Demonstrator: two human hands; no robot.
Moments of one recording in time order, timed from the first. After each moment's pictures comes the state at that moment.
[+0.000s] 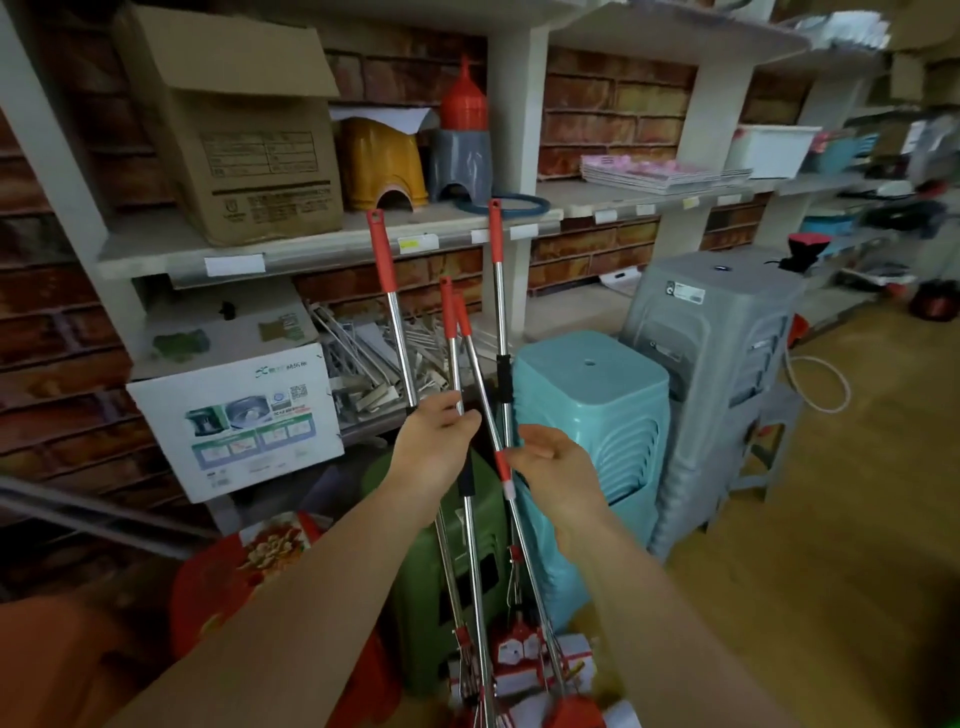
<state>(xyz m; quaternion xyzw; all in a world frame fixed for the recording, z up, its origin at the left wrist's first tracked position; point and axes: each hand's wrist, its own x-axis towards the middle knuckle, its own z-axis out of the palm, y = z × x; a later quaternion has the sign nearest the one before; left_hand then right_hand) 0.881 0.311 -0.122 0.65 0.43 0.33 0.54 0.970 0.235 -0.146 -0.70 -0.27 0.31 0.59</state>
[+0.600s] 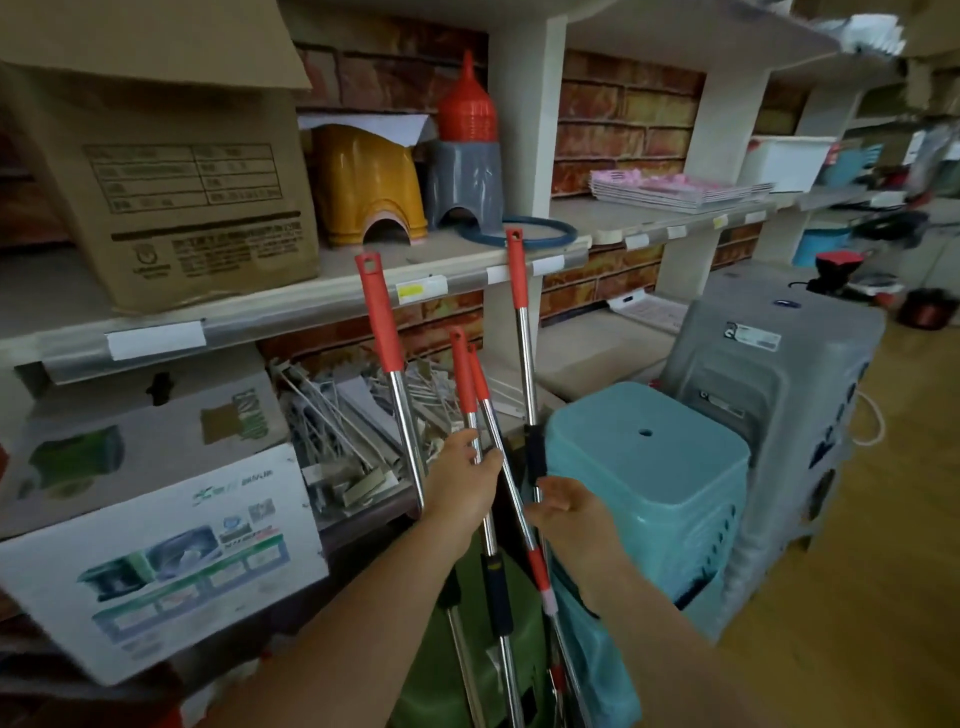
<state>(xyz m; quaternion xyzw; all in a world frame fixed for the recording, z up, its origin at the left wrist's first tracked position) 0.995 0.553 -0.165 0.69 0.42 0.28 0.52 1.061 0.461 -0.183 -0.77 -0.24 0.28 0.53</state>
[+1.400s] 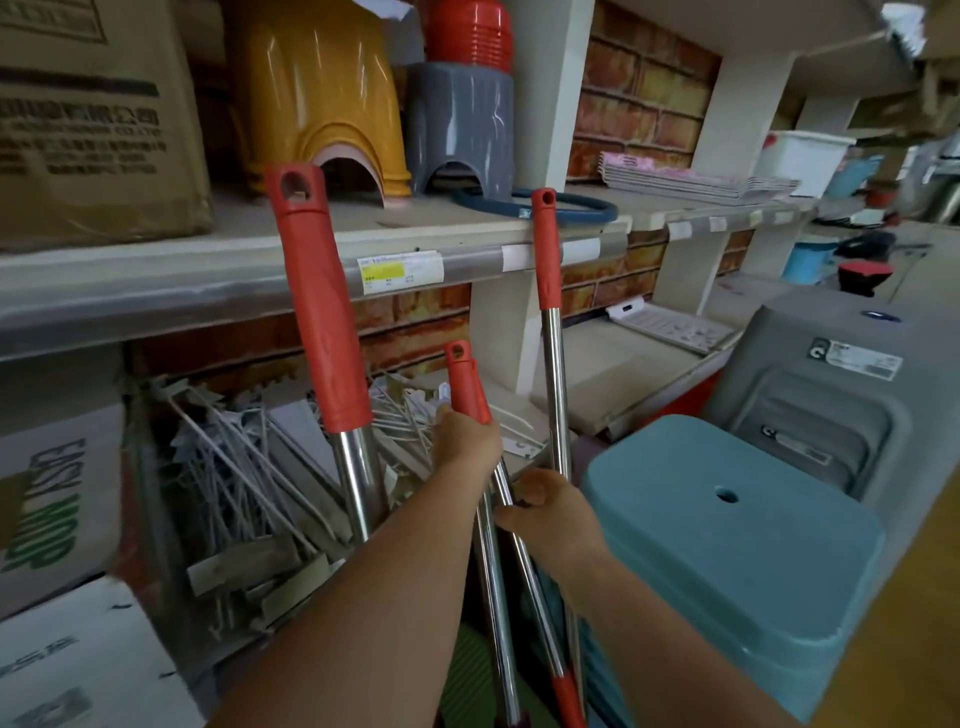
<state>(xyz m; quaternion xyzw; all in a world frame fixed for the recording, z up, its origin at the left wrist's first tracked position) 1.163 0.771 -0.248 0.64 0.48 0.27 0.53 1.172 0.661 -0.263 -0.80 -0.27 0.23 0.48</state>
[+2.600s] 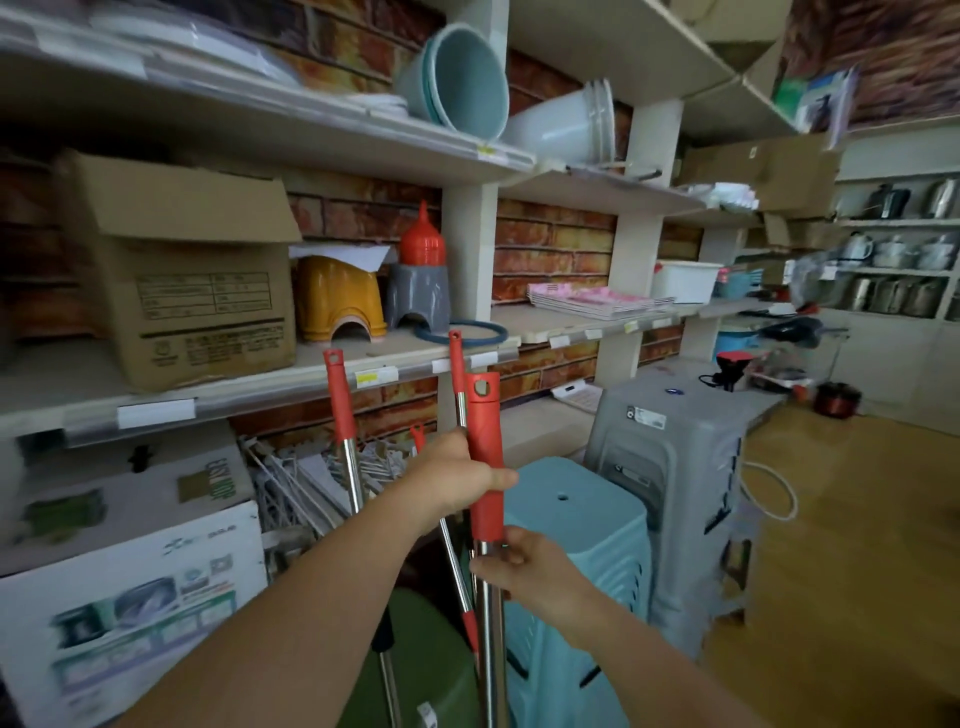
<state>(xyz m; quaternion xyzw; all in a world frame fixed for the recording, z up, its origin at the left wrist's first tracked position) 0.964 0.423 -0.040 0.81 0.32 0.19 0.45 1.037 0.324 -0.120 -0.72 -0.42 0.30 0.47</state>
